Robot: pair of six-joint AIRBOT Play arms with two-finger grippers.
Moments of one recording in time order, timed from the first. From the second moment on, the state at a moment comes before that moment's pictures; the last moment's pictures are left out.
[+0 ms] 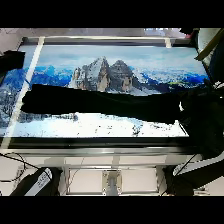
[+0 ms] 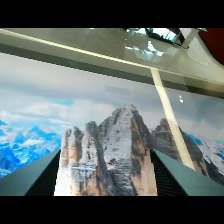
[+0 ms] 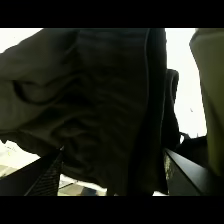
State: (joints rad) left arm 0.38 -0.99 1.17 0.57 -0.77 -0.83; right arm -0.63 -1.73 1.44 -0.97 1.50 1.24
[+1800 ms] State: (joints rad) left arm -0.67 -1.94 1.79 1.16 -1.03 -1.28; right arm -0.33 -1.58 1.64 -0.76 1.62 1.33
